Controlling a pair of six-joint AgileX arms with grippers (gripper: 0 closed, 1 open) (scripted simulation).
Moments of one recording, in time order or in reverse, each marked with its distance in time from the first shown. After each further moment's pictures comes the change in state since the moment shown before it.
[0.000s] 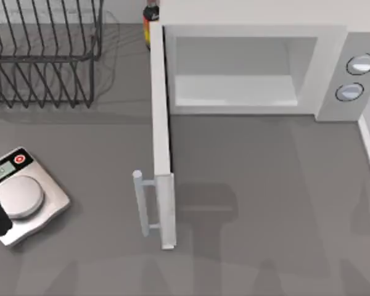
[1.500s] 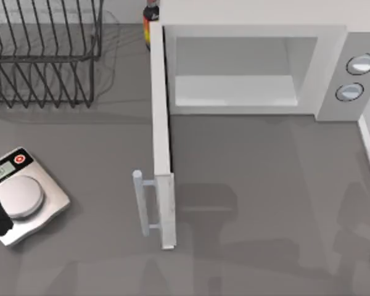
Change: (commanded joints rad) left arm 0.000 0.000 0.000 0.000 0.000 0.000; right arm 0.057 1.348 0.762 -0.979 -0.001 -1.059
